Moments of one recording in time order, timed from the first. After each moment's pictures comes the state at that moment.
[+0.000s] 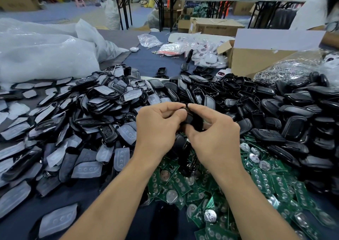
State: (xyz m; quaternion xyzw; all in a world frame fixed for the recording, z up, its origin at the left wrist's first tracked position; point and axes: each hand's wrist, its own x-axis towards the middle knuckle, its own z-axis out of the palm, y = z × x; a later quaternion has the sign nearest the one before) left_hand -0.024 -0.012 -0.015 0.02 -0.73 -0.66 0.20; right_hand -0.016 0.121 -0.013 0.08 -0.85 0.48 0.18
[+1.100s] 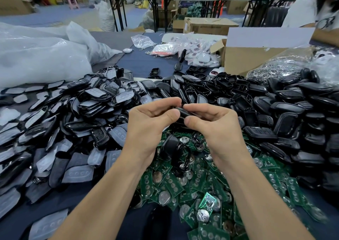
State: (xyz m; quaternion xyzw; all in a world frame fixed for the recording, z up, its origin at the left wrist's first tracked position) left_hand -0.020 -0.013 -0.007 -0.03 -0.61 -0.78 0.13; right_hand -0.033 0.142 -0.005 0.09 -0.65 0.76 0.04
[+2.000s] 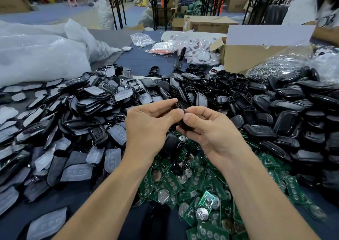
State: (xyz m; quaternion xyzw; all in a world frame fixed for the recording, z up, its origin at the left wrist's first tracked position) left_hand -0.018 -0.008 -0.010 0.03 -0.66 -0.72 0.19; right_hand -0.033 0.139 -0.006 -0.01 -0.54 0.83 -0.13
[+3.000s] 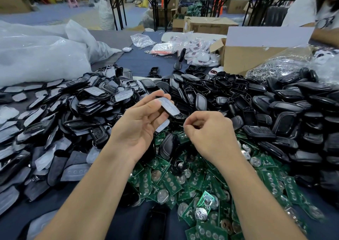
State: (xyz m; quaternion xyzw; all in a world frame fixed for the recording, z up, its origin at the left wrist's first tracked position) left_hand -0.025 -0.033 0.003 0.04 -0.44 -0.90 0.00; right_hand -0.033 0.143 -0.012 0.07 -0.90 0.41 0.08
